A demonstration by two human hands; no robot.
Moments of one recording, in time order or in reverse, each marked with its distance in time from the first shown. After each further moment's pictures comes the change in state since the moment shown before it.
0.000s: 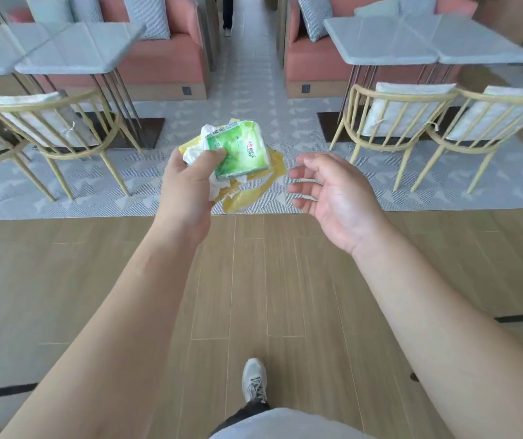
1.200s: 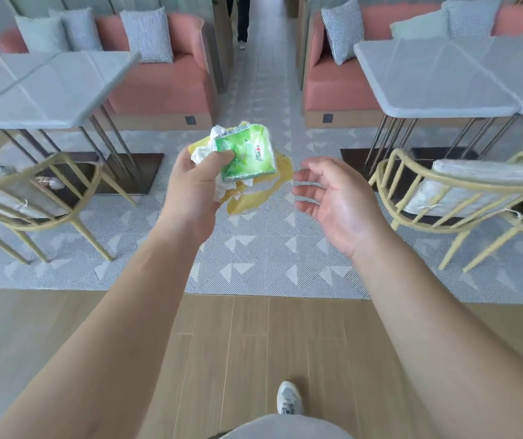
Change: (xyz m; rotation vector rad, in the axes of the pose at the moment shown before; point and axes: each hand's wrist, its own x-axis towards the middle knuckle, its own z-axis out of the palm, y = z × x) left_hand 0.566 -0.006 0.185 -0.038 0.013 -0.021; right_hand 0.601 -0.091 -0.027 0.052 -0.024 0.028
